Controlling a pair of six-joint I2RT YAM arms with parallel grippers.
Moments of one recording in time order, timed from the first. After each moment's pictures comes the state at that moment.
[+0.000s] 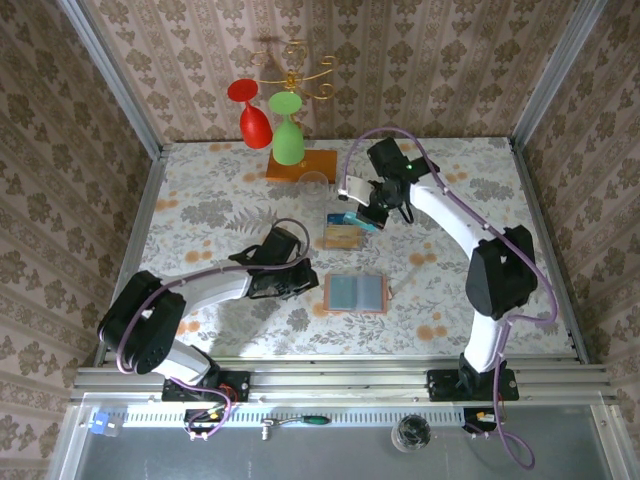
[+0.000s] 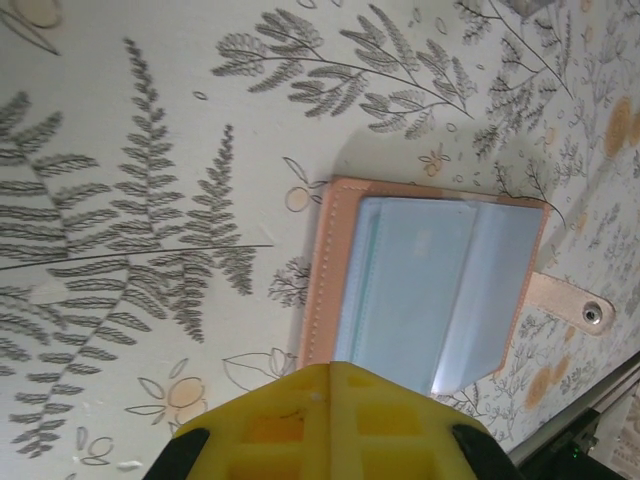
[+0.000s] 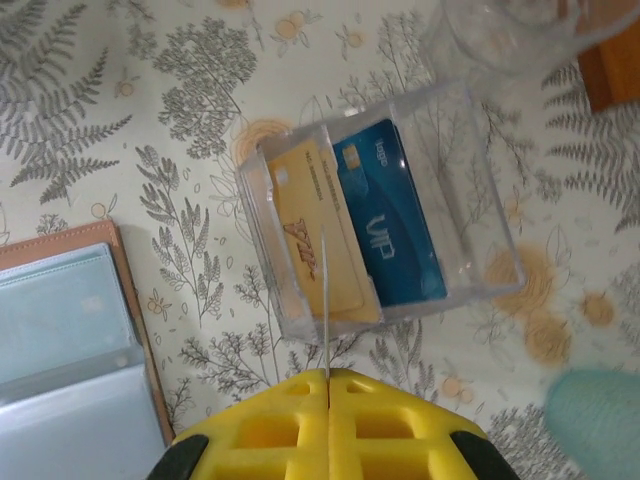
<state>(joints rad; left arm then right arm) -0.71 1.48 0.71 -0.21 0.37 -0.94 0.41 1.87 1.68 -0.94 -0.27 -0.79</state>
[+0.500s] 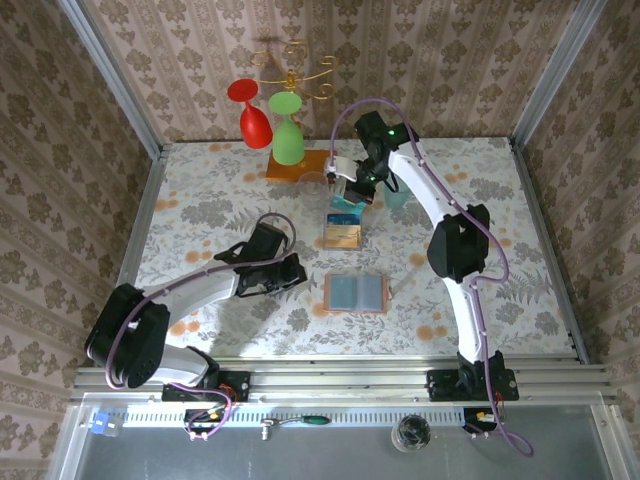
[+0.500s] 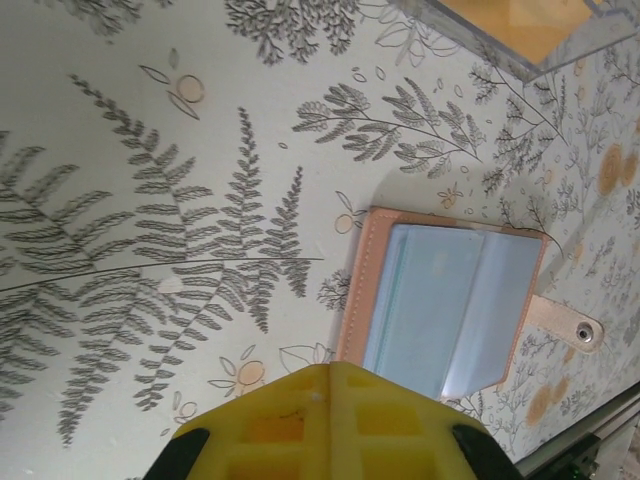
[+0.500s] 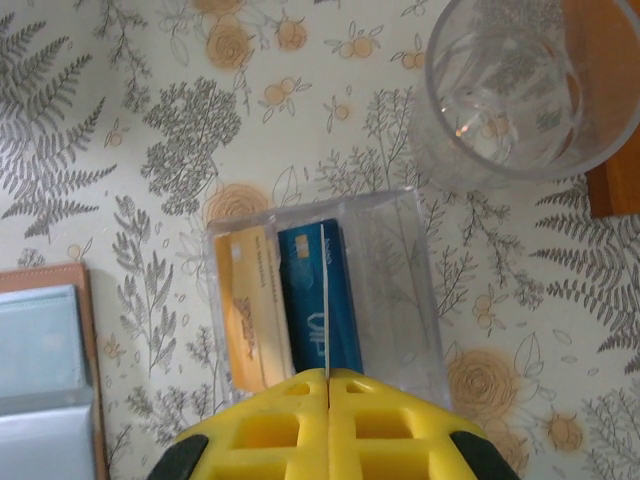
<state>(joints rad) -0.63 1.38 0.71 -0.30 0.34 -0.91 0.37 2.31 2.35 -1.30 -0.40 -0.91</state>
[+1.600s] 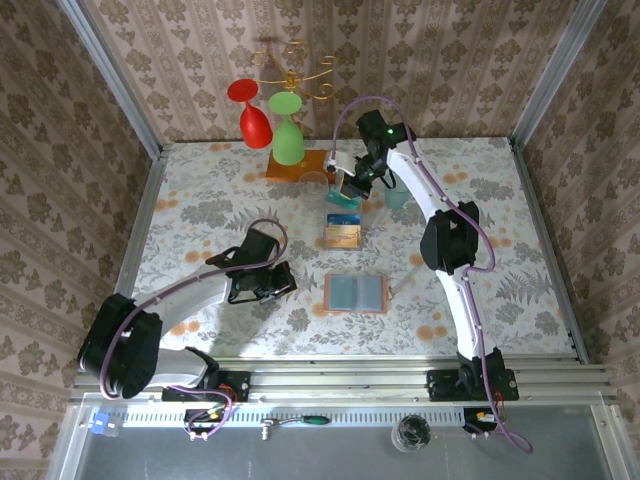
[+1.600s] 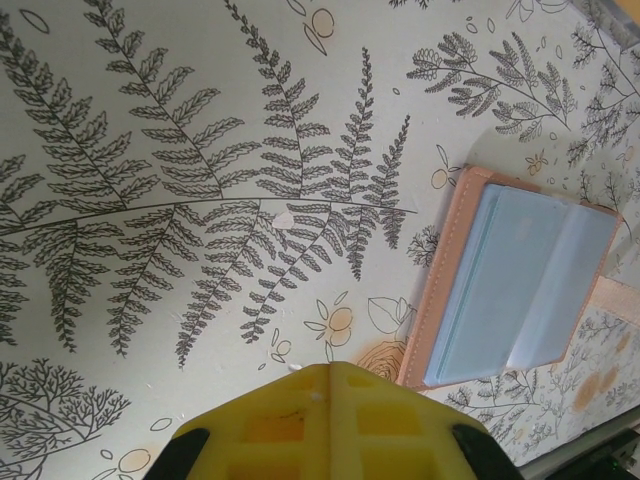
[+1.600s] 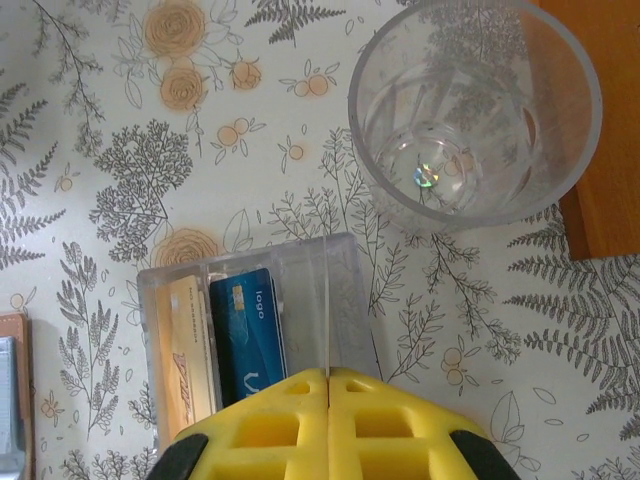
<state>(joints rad) -0.60 1.32 0.67 -0.41 0.34 -0.88 0.33 2.44 2.48 -1.26 -0.50 -0.91</state>
